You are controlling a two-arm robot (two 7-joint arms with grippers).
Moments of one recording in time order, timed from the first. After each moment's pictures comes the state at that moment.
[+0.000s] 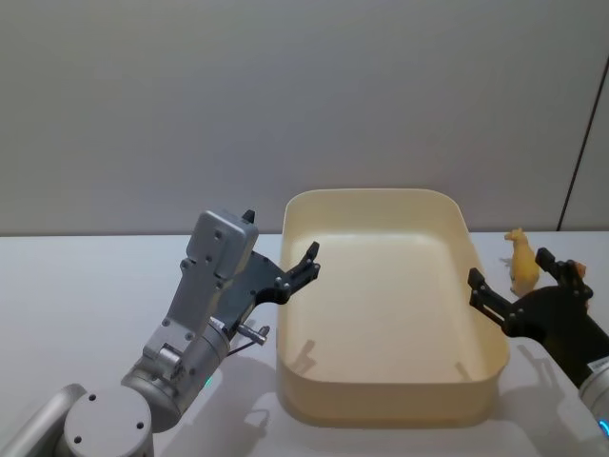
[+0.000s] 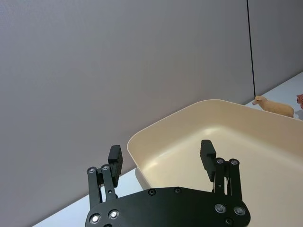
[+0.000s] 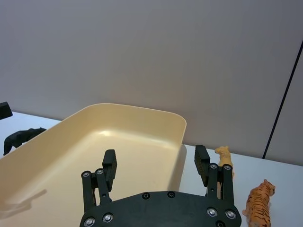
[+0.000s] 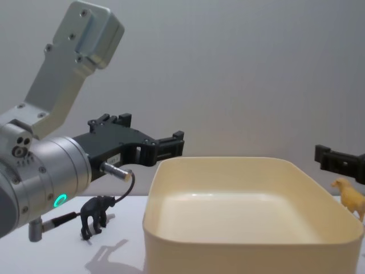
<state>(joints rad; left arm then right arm) -0.24 0.38 0.45 -1.63 -0.20 0.01 -0.01 -0.02 0.34 -0.22 -1.77 0.29 0.03 0.07</state>
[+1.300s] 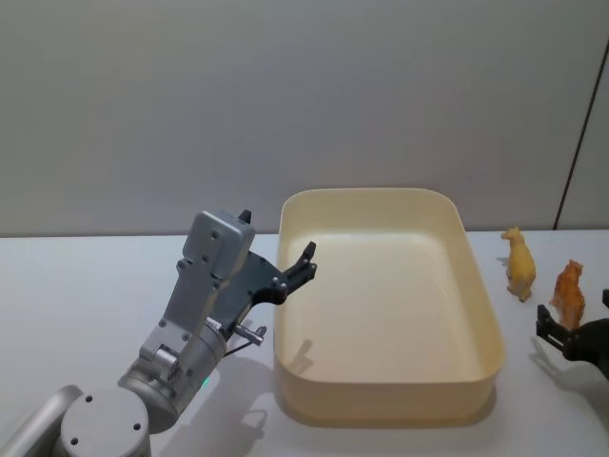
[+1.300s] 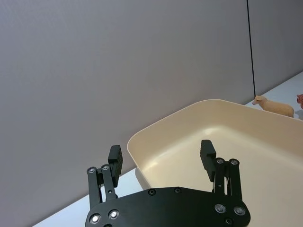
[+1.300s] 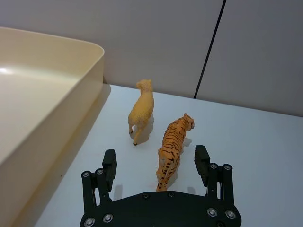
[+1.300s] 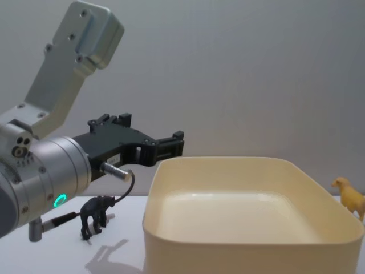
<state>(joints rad) -0.24 0.38 0.45 -1.63 -0.20 0.01 -0.01 0.03 0.39 -0.16 -1.56 0.24 0.12 -0.01</state>
